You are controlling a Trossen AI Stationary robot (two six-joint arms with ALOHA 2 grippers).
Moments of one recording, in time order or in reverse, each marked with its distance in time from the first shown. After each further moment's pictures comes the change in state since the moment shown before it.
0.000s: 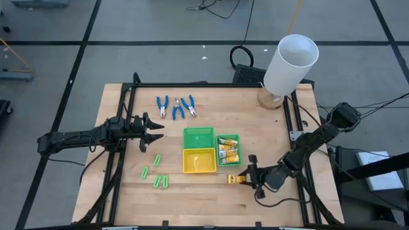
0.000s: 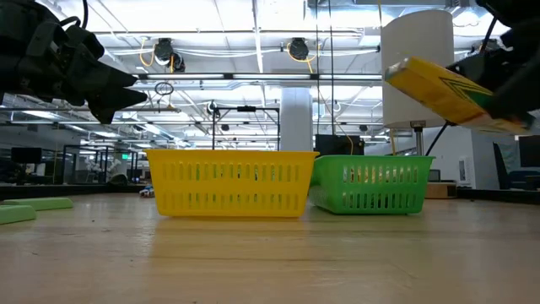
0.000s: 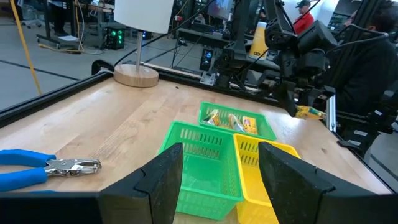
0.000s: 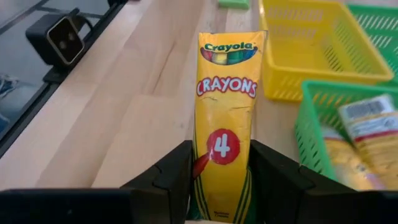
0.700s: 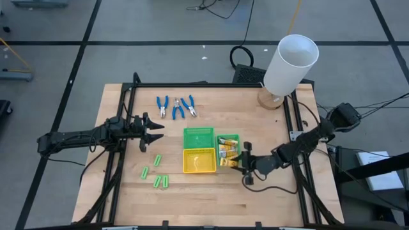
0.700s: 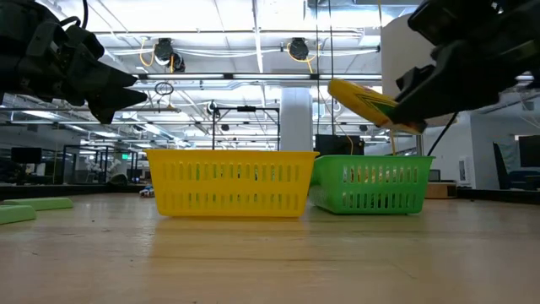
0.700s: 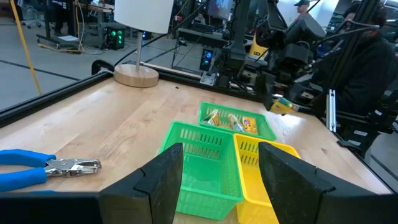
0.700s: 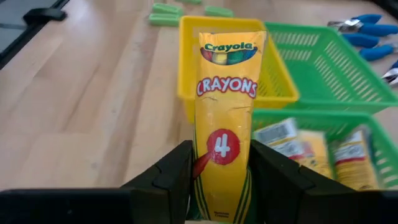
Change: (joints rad) left arm 0.000 0.000 0.000 0.000 0.000 0.000; right arm -0.208 0.000 0.001 0.055 -0.001 -0.098
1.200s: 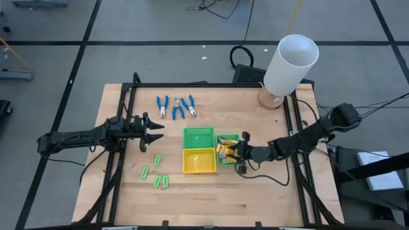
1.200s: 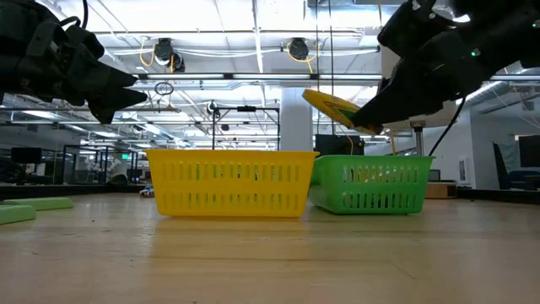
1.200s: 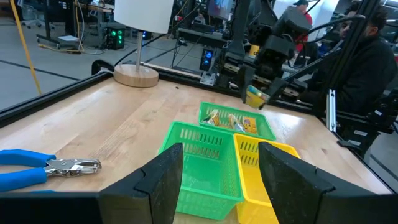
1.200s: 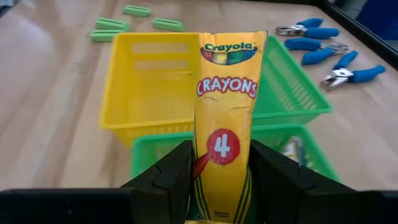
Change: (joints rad) left arm 0.000 0.000 0.000 0.000 0.000 0.000; right arm -0.153 0.000 0.000 0.040 0.000 -0.039
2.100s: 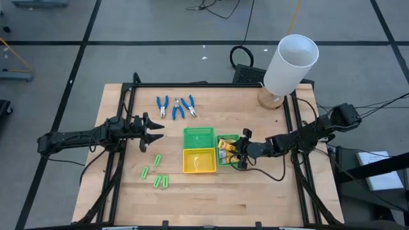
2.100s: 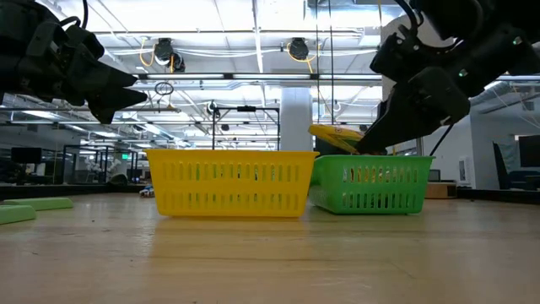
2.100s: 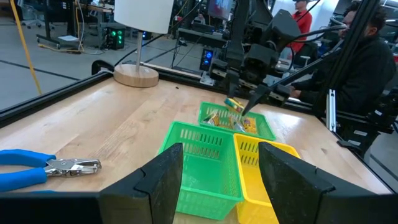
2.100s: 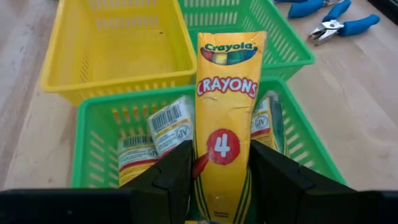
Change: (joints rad) left arm 0.000 0.000 0.000 0.000 0.000 0.000; right arm -0.080 0.000 0.000 -0.138 -0.058 0.054
